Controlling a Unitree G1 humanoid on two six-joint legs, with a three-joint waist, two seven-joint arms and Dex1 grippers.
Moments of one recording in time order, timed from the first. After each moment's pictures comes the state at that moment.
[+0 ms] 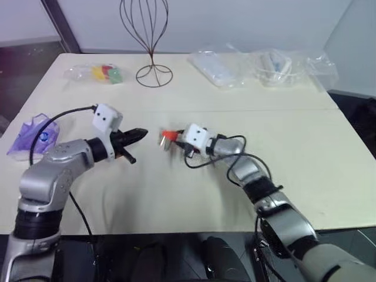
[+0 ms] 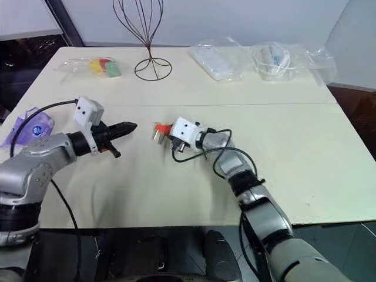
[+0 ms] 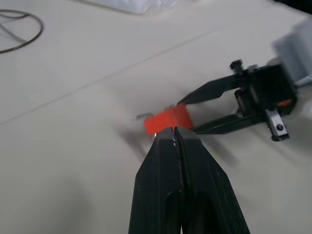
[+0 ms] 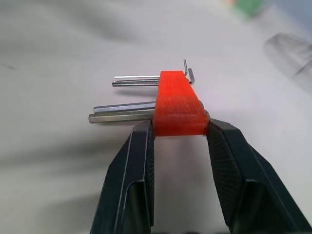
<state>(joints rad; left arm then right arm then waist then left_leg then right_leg) -0.45 0.65 0.13 -0.23 -0.59 0.79 -0.70 -0.69 -0.24 0.29 0.43 -0.23 -0.16 0.63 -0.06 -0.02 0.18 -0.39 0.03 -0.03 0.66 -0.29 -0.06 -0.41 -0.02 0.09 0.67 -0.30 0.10</state>
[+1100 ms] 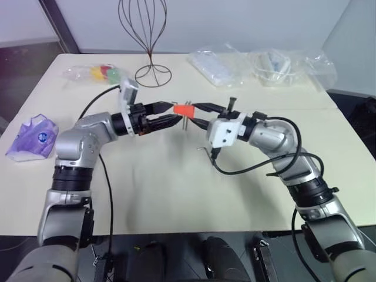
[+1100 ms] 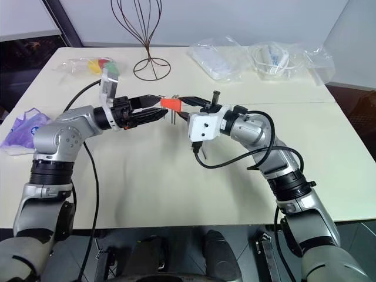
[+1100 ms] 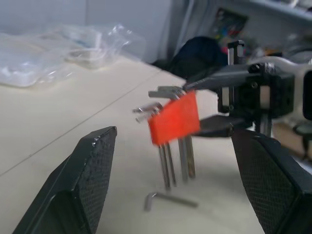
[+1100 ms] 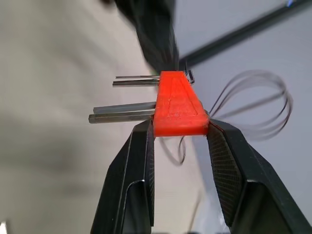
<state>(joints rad) -0.77 0.50 0.06 0.18 -0.64 0.68 -1.04 -0.68 -0.54 0.26 -0.03 -0.27 -0.29 0.66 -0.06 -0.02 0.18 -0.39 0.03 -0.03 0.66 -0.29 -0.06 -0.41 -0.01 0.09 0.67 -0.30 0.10</state>
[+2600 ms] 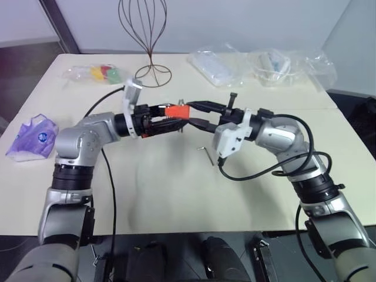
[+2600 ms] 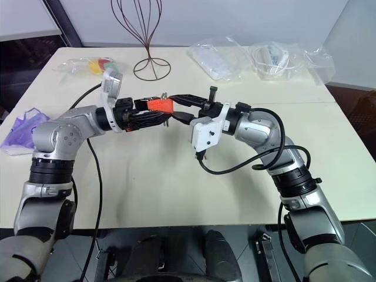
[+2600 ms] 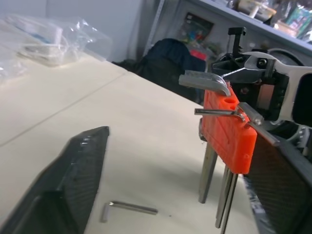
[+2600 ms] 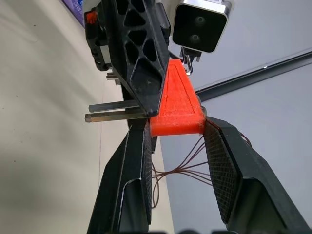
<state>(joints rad) -0.77 0.50 0.05 0.13 -0.70 0.77 -1.09 -0.71 -0.57 0.25 0.00 -0.21 -0.50 0.67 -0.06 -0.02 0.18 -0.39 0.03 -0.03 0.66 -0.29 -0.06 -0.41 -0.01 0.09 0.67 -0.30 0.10</state>
